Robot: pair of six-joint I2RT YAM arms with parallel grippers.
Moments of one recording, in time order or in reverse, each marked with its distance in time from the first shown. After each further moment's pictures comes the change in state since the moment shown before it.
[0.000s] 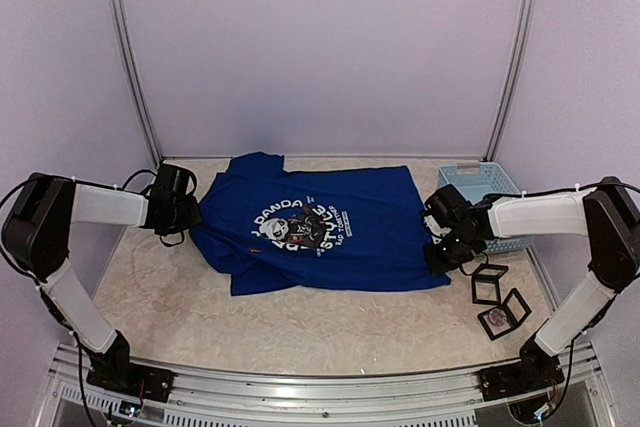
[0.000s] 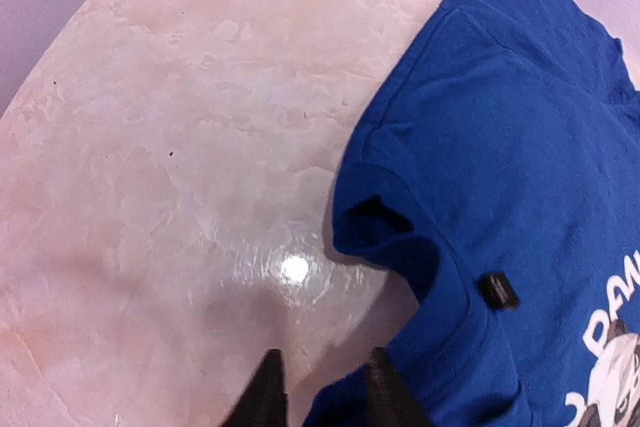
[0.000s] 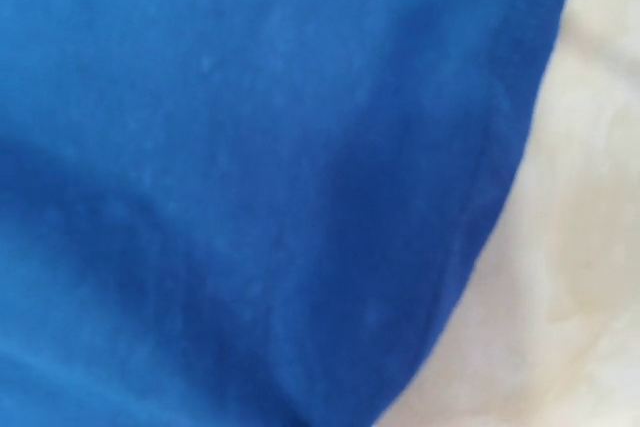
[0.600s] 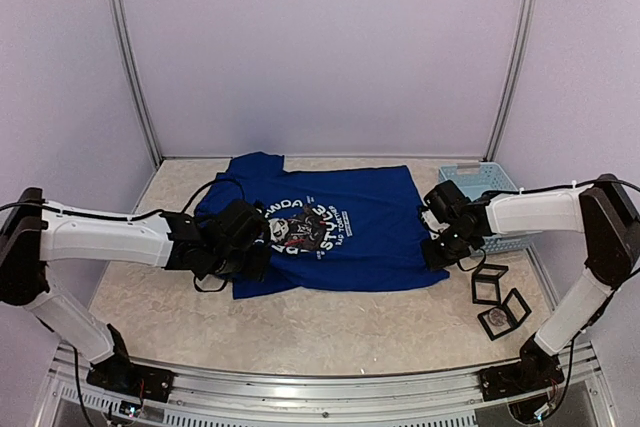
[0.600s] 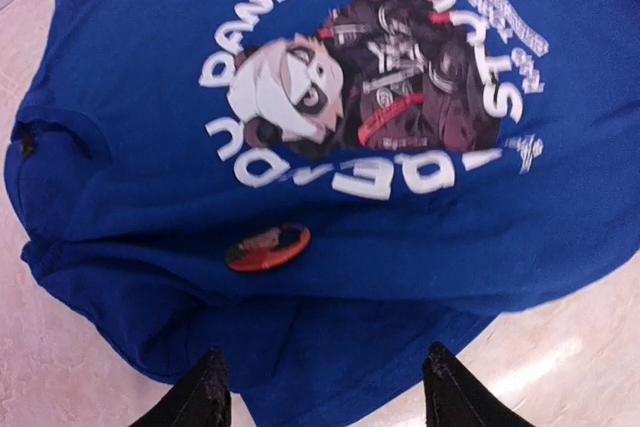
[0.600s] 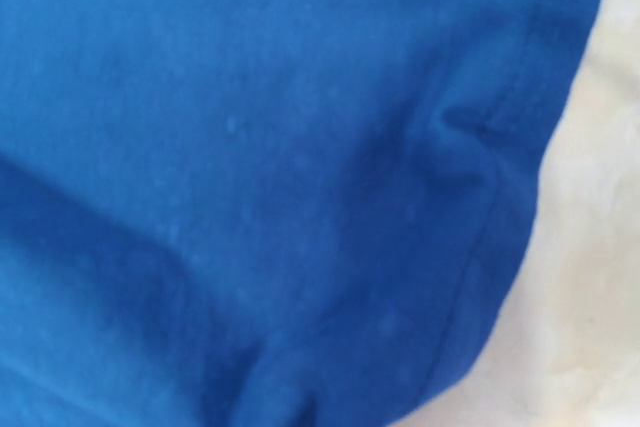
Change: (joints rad) left arm -0.657 -0.168 0.046 -0.309 -0.132 0.074; right arm -0.015 0.024 0.031 0.025 -0.021 -0.026
